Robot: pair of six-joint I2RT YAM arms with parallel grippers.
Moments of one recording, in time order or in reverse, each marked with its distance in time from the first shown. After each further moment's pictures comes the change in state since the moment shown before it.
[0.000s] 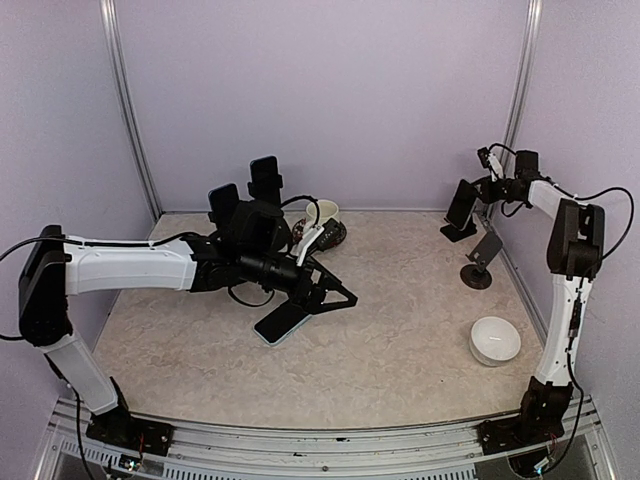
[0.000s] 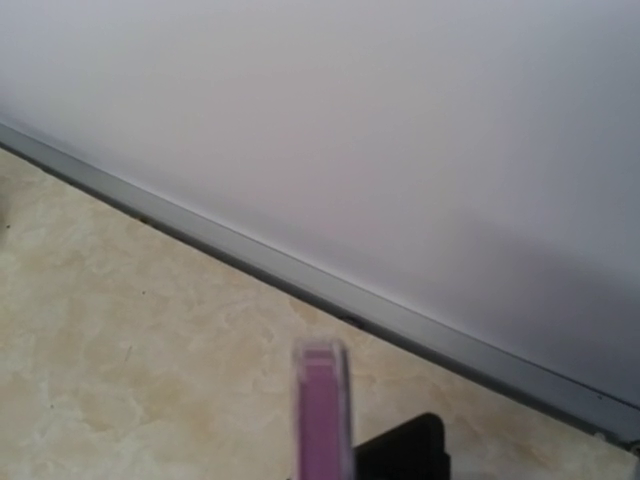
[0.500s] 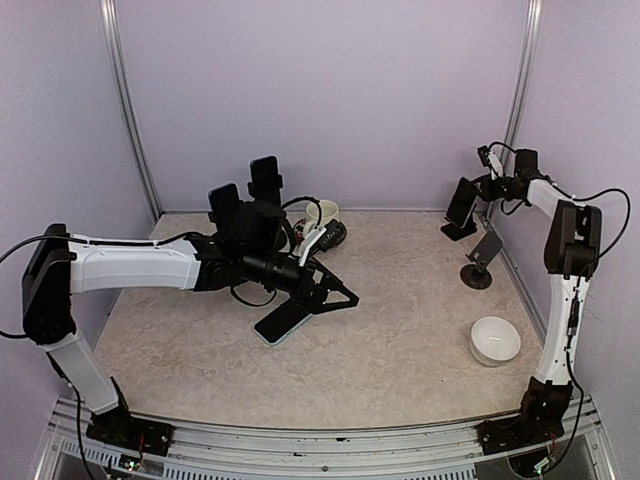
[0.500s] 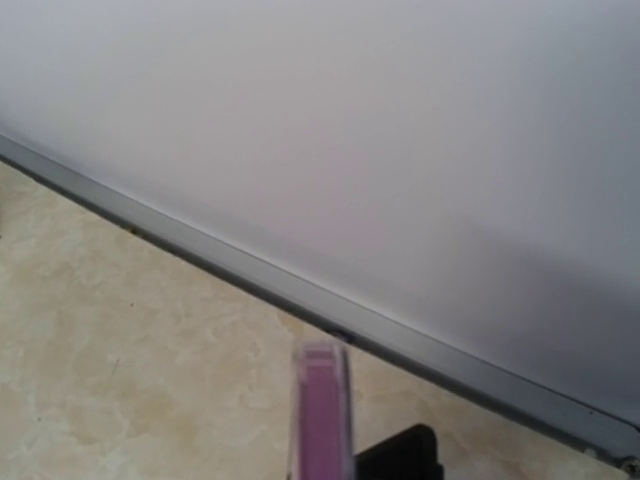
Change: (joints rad) left arm 0.003 0.023 0.014 0.000 0.005 0.002; right arm -0.003 0.050 0.078 -0.020 -0.008 0.006
